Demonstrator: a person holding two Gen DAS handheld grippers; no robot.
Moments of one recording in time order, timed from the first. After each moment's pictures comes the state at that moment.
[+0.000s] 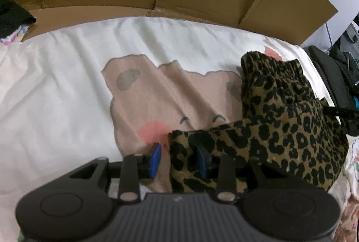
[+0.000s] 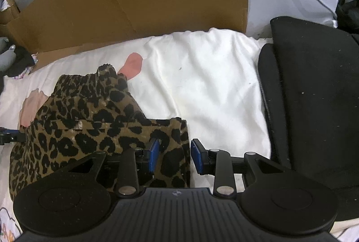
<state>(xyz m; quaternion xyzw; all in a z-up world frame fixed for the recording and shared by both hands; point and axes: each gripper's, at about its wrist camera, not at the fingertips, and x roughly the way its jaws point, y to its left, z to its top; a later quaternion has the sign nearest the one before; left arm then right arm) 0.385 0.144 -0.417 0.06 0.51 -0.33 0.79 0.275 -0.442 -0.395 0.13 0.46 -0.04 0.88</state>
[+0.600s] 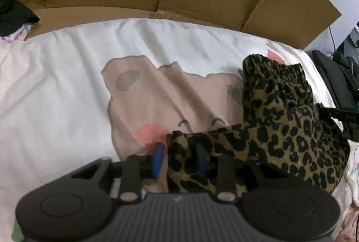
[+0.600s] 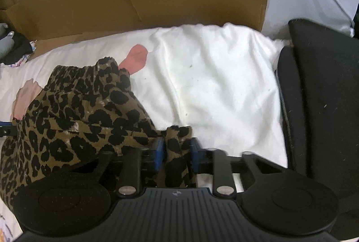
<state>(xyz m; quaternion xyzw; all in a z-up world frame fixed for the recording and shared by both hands) 0.381 0.140 -0.419 0.06 0.50 -0.32 0.80 0.296 -0.430 -0.403 0.09 0.47 -0.03 0.88</state>
